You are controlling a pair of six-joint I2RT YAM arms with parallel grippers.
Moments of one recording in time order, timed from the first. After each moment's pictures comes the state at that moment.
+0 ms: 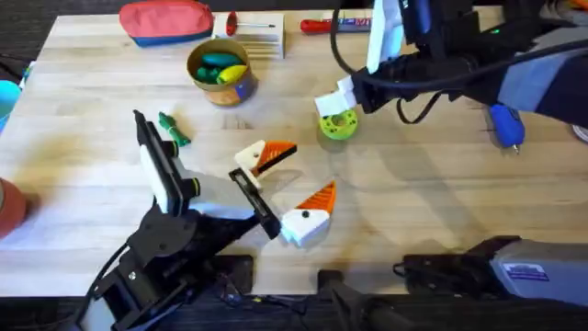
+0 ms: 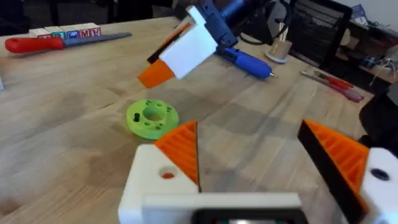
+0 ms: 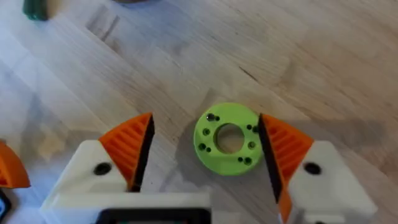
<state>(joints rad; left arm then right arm) -0.80 0.01 0.01 -0.07 0.15 -0.24 0.41 1.48 1.00 -0.42 -0.31 -0.07</state>
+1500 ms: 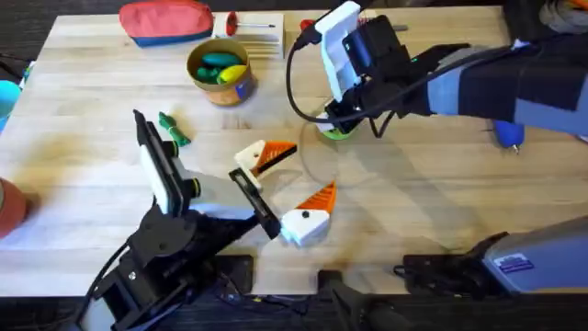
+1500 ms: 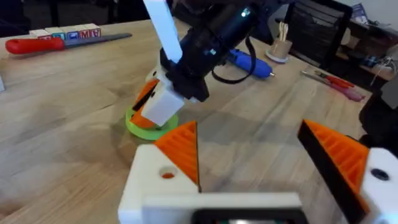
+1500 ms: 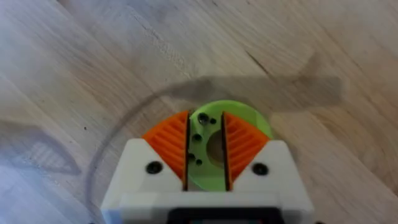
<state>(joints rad) -0.80 0.01 0.01 -0.07 0.15 -0.23 0.53 1.69 1.00 -0.35 -0.11 -0.17</state>
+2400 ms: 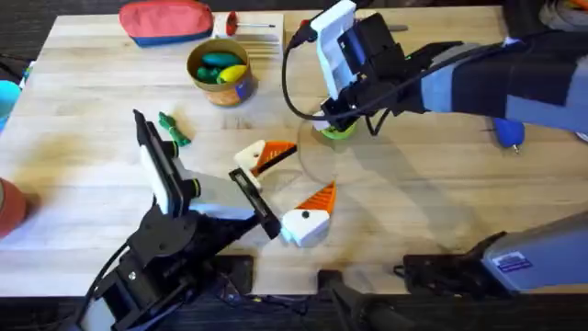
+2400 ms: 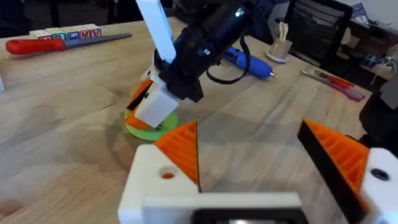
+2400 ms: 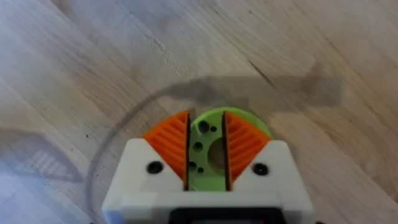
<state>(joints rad) -0.80 0.01 0.01 -0.07 0.15 -0.23 0.54 1.71 1.03 -0.34 -0.11 -0.16</state>
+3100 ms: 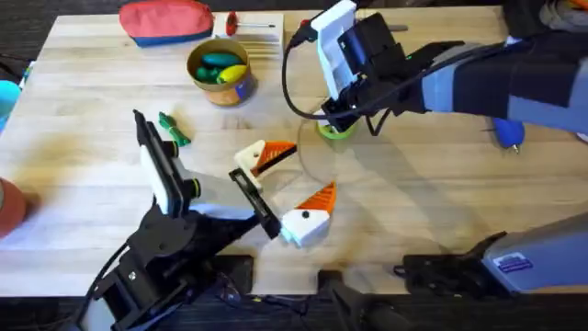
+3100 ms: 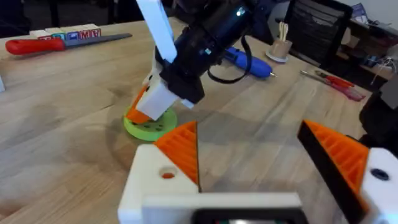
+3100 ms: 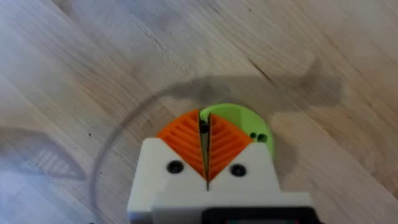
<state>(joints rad) -0.80 0.01 0.01 -0.07 0.15 -0.23 0.54 1.71 1.03 -0.35 -0.11 -0.16</state>
